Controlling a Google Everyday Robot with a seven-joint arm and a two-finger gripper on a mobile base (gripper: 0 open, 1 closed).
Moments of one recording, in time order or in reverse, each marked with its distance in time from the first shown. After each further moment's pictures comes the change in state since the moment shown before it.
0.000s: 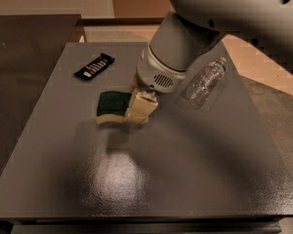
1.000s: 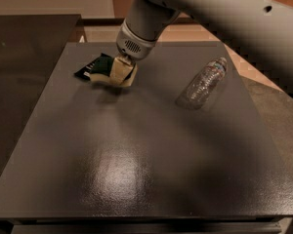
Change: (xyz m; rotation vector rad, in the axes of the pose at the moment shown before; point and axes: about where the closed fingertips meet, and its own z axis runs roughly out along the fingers) arm -0.033 -0.131 0.027 0.150 0.021 0.206
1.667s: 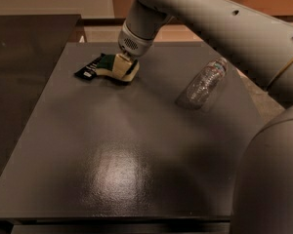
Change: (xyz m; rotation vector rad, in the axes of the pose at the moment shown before) arm -0.001 -0.050 0.036 0.026 0.026 0.091
